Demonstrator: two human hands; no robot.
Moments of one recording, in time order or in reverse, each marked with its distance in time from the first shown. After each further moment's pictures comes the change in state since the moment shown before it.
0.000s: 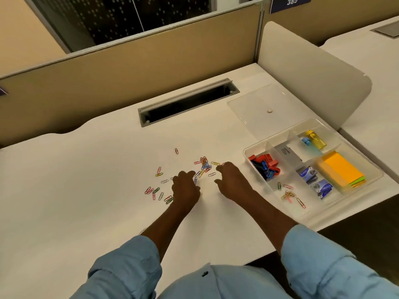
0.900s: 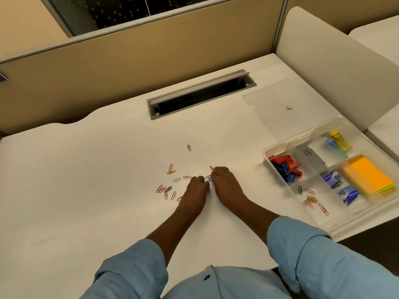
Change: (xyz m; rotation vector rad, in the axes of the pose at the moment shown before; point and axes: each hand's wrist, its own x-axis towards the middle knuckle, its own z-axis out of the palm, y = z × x) left_hand 0.013 -0.040 0.009 0.139 -0.071 0.383; right_hand 0.034 -0.022 0.072 -0.321 0.036 -0.243
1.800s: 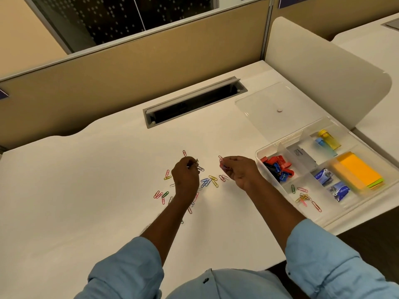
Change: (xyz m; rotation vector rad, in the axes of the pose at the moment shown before) left_hand 0.022 0.035 -0.062 -0.787 0.496 -0.382; right_hand 0.010 0.021 -0.092 1.728 0.130 0.924
